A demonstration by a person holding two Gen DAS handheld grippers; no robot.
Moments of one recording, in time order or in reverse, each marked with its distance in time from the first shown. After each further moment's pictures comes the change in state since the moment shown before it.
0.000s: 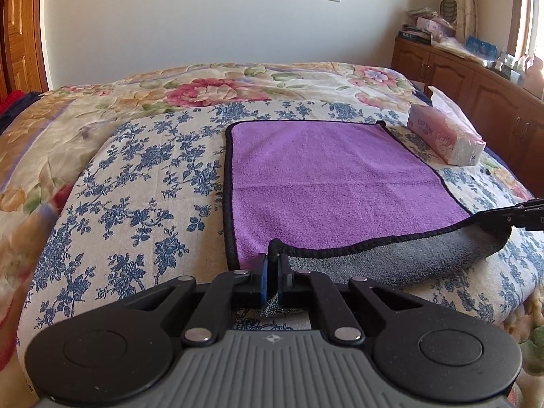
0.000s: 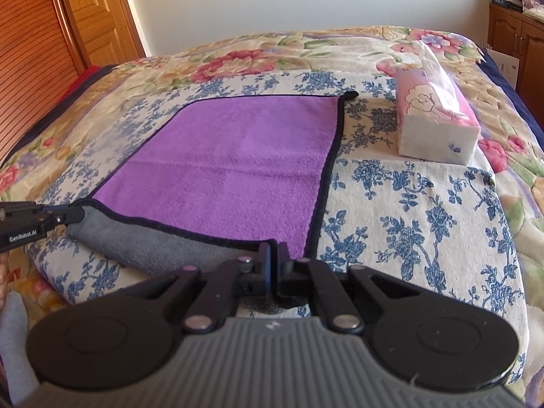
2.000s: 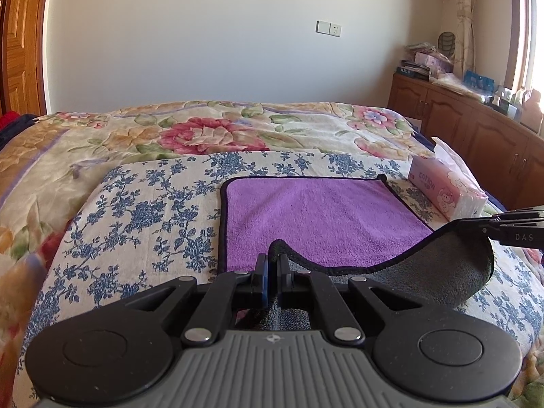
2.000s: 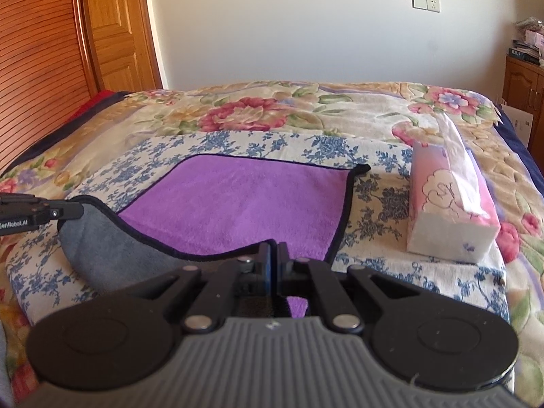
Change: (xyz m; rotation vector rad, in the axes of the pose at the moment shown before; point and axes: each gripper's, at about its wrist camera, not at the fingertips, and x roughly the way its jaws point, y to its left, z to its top) left arm 0.015 0.005 0.047 -0.026 -0.120 -0.028; right arm 0.019 -0.006 0.045 -0.106 -0.166 0.020
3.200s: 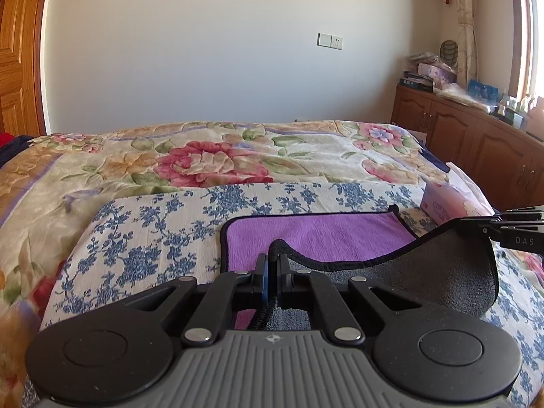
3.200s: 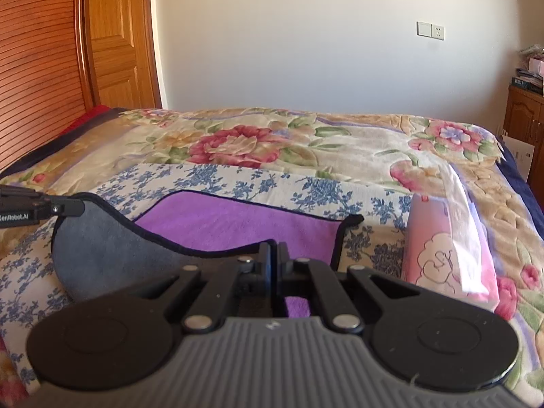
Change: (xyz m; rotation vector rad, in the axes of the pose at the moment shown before) left arm 0.033 0.001 0.041 0.018 -0.051 0.014; right arm 0.025 -0.014 0.033 -0.053 -0.082 -0.018
